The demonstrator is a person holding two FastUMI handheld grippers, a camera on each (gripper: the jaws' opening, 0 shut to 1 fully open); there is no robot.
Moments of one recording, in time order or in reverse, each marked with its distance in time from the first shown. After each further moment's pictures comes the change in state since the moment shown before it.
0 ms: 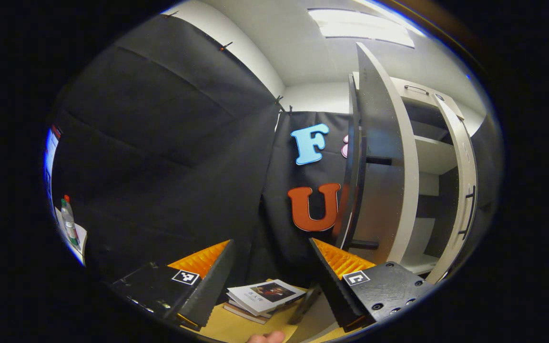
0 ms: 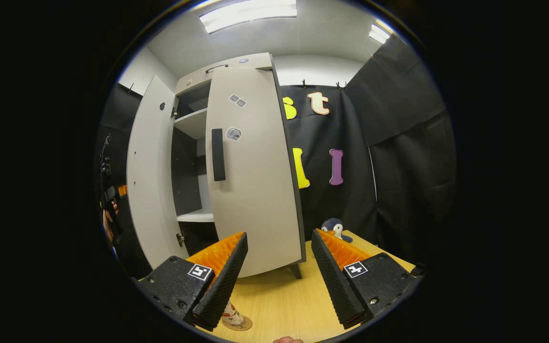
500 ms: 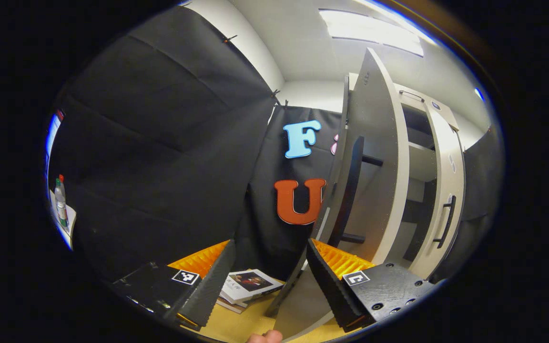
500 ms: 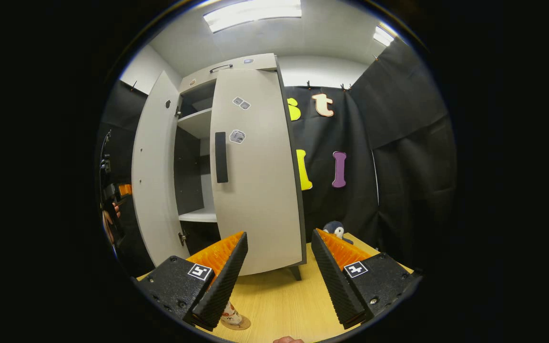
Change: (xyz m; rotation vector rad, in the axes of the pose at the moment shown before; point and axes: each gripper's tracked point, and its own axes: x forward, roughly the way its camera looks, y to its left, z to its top) left arm -0.024 -0.043 -0.012 -0.090 0.033 -0.068; right arm -0.006 0.000 0.009 -0.025 0.002 0.011
